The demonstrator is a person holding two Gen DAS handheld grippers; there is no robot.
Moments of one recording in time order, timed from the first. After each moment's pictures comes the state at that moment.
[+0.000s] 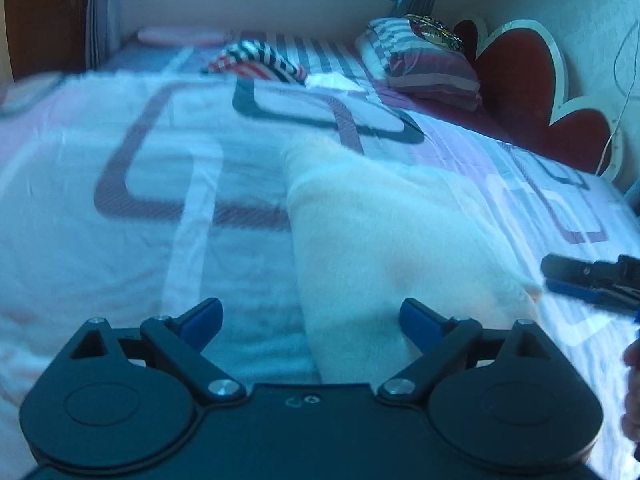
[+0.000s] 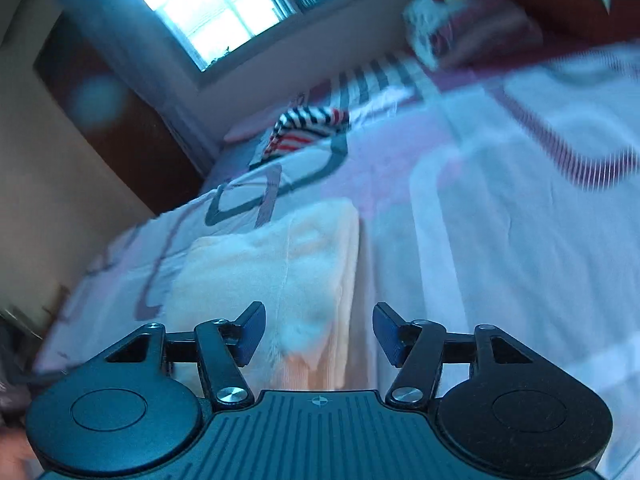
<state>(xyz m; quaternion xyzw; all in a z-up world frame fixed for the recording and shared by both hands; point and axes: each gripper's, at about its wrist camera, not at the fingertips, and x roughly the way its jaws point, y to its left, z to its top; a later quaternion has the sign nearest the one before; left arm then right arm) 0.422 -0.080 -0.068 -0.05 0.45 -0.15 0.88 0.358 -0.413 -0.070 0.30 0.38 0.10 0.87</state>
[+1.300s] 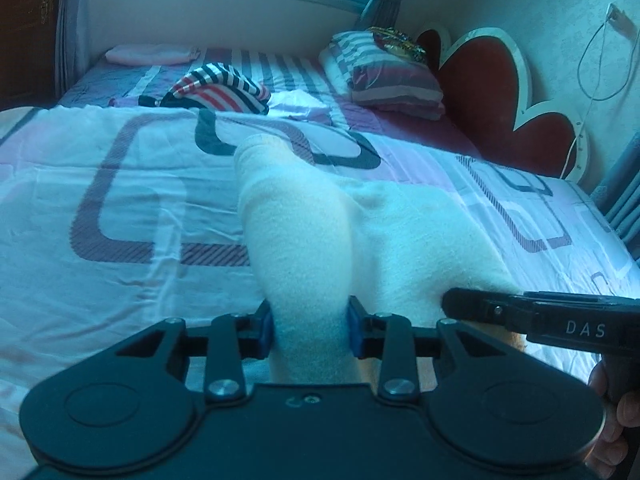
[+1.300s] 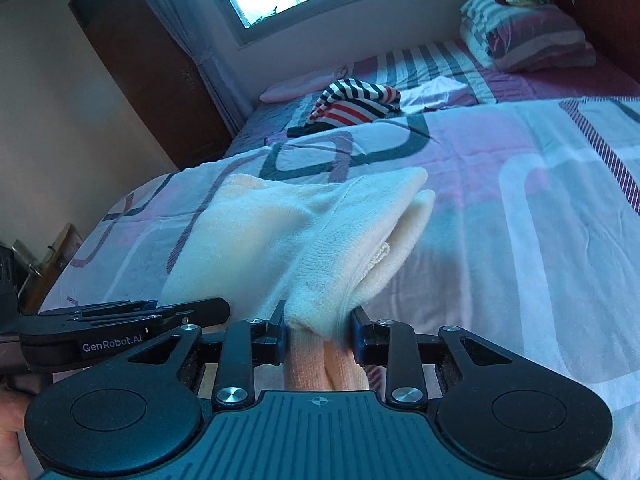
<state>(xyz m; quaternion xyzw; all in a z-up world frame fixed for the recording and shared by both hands) 0.423 -0.086 -0.035 -0.03 0.42 -0.20 0.89 0.361 -0.323 -0.035 0.19 0.39 0.14 0.89</state>
